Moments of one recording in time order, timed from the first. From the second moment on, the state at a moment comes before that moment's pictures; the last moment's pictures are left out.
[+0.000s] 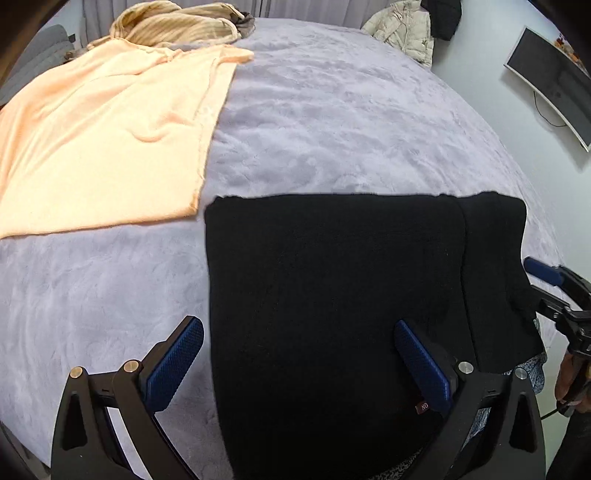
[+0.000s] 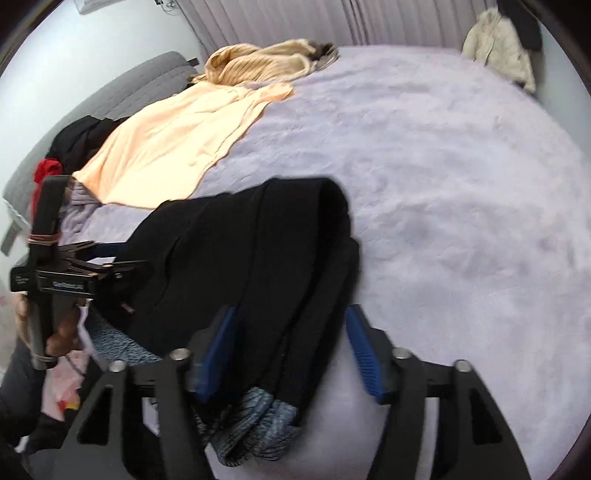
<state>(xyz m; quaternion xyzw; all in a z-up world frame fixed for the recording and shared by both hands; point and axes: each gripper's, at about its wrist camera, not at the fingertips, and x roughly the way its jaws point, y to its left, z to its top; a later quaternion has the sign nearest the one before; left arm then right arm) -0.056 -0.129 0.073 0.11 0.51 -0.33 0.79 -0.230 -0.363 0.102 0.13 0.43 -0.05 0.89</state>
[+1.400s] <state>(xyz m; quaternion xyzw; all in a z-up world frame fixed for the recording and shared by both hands) -0.103 -0.083 0.033 0.09 0.53 -0.35 0.77 -0.268 -0.241 0.085 -0.01 0.44 0.06 0.90</state>
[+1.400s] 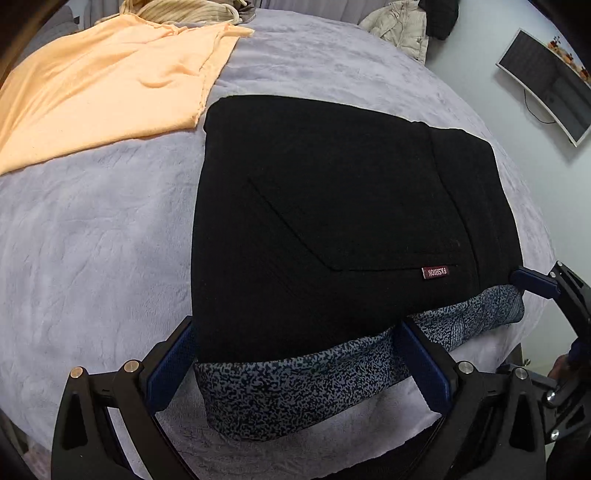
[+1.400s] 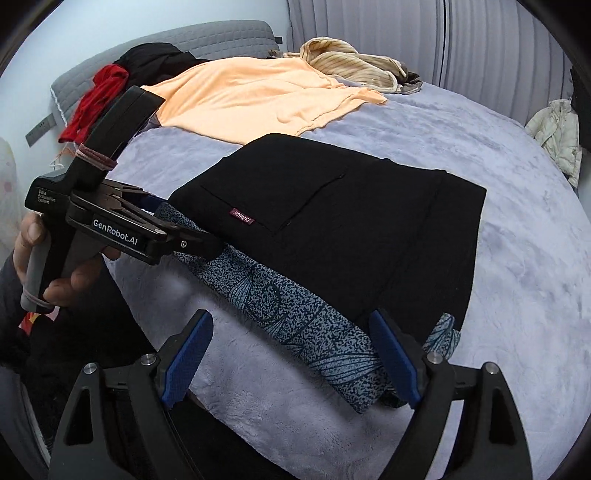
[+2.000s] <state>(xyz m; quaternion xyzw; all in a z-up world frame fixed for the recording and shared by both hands) -0.123 -0.091 0.041 0.13 0.50 -0.32 0.80 -0.163 -0.301 0.075 0.07 0.47 -0.09 0.87</state>
